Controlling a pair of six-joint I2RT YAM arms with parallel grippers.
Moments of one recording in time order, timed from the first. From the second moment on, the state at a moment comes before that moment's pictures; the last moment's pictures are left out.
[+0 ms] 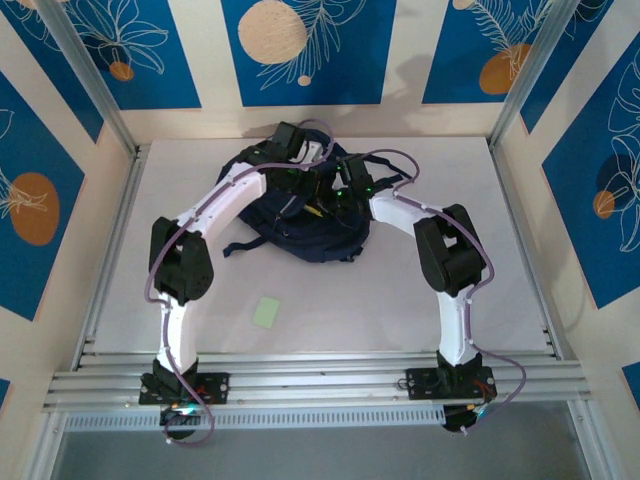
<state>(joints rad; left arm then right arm) -0.54 2.06 1.95 -0.82 0.17 -0.16 0.48 2.06 1.47 -0.18 -0.51 0.98</state>
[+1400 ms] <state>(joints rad) -0.63 1.31 0.80 -0.83 0.14 -0.41 0.45 1.37 0.98 -0.60 -0.28 0.82</state>
